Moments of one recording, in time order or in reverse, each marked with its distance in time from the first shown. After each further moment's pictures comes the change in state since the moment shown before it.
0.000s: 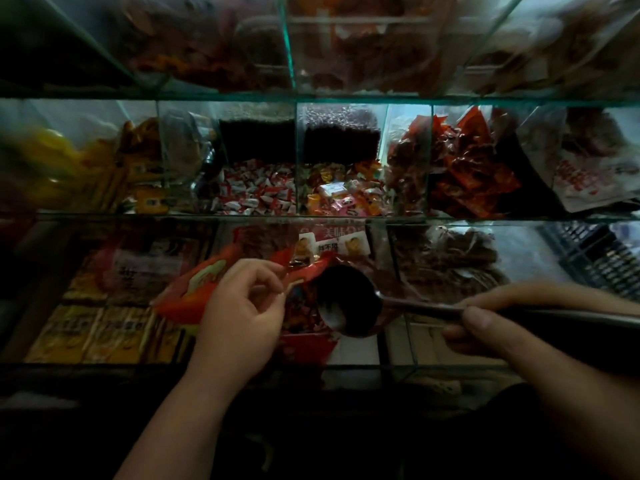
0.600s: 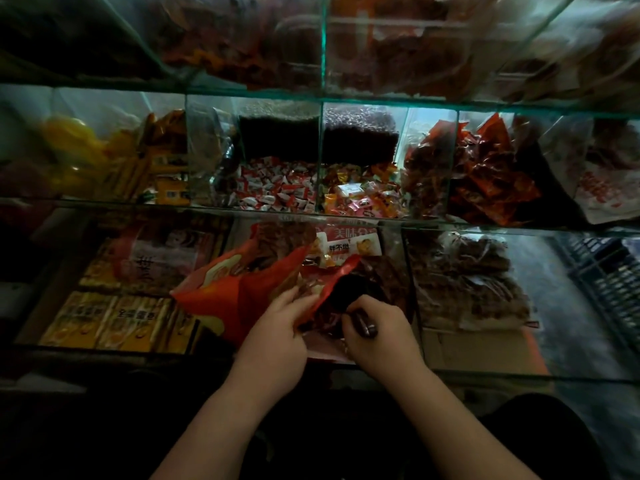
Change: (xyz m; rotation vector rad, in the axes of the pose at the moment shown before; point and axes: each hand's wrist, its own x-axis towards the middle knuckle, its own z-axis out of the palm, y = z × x) left_hand -0.022 -0.030 0.023 0.060 -0.325 -0.232; right_hand 0.090 0.074 0.108 -0.575 0.023 -0.204
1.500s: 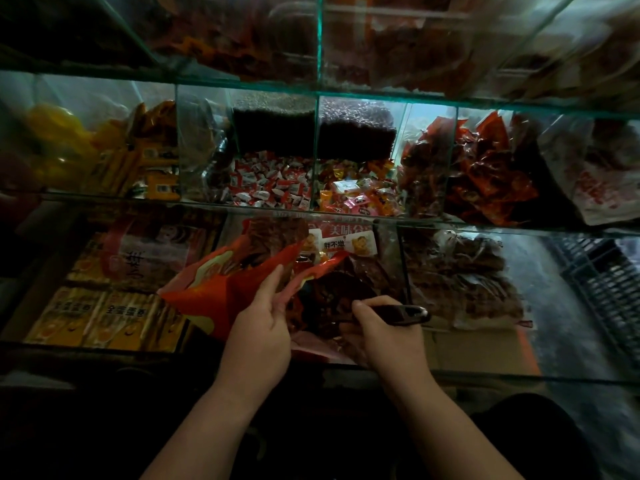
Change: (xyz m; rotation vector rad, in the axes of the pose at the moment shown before) left_hand 0.003 -0.004 0.002 -0.174 0.184 -0.130; right_hand -0.003 -0.005 0.001 0.846 0.148 0.489
